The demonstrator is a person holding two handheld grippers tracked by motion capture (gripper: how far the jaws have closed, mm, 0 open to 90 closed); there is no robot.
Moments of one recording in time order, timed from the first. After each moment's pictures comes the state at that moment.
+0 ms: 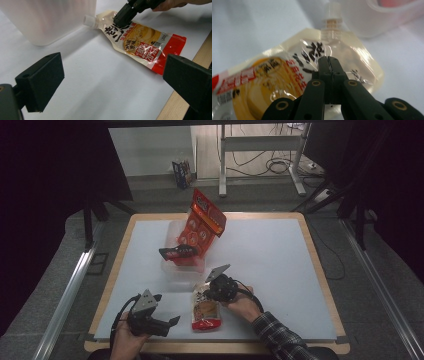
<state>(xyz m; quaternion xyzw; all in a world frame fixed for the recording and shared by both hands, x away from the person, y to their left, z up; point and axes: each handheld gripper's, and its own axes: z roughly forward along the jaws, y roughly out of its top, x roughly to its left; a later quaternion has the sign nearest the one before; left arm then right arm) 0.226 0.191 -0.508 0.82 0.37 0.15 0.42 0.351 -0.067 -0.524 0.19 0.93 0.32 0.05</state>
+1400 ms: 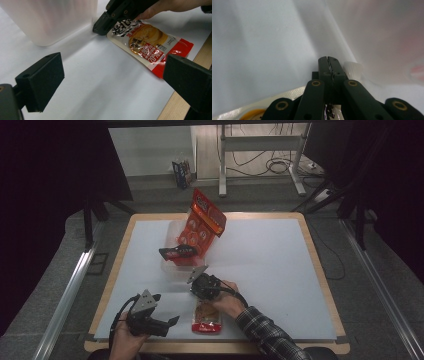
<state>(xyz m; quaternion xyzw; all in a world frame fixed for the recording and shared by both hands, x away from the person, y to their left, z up) 0.225 0.192 -0.507 0.82 0.37 0.15 0.42 0.354 -0.015 -0.526 0.14 0.94 0.30 0.10</state>
